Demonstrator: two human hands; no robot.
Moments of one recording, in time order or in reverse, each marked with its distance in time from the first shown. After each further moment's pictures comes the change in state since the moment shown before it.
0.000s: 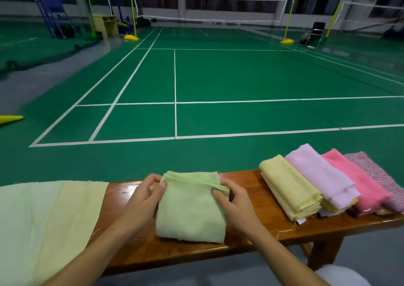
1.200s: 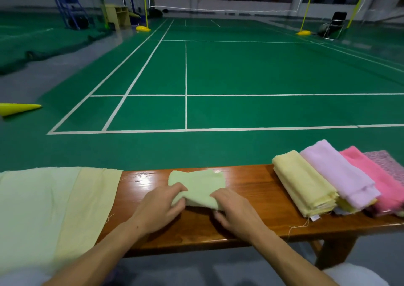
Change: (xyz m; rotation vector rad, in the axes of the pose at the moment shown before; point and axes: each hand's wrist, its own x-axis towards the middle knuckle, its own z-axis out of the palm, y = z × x) left_hand 0.010 -0.061 -0.006 0.776 -0.176 0.339; right_hand -0.005 0.028 0.017 -0.934 -0.326 -0.349
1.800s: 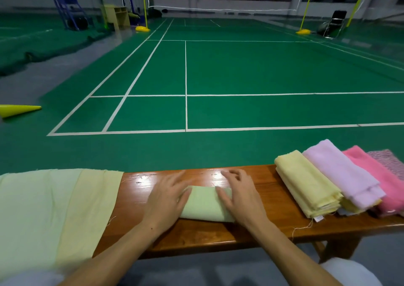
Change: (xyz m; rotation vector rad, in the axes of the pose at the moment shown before) left_hand 0.015 -0.004 0.024 0.142 0.215 -0.079; right_hand 0.021 0.008 0.001 0.057 0.209 0.324
